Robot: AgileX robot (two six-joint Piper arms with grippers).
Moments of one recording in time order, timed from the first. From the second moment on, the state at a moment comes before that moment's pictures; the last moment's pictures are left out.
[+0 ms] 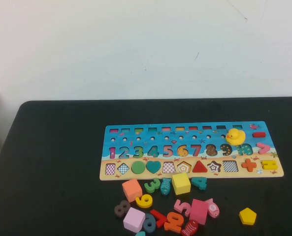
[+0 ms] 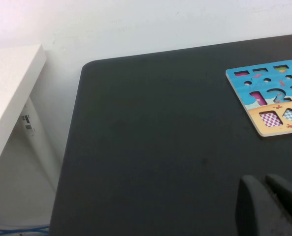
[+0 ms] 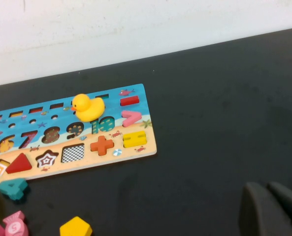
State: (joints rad) right arm -0.08 -0.01 0.02 0.03 0.41 0.13; left arm -0.05 -0.01 0.02 -0.09 0.36 0.10
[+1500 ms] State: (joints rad) right arm -0.08 0.64 -0.68 0.45 1.07 -0.32; left arm -0.05 -0.01 0.02 -0.09 0.36 0.10
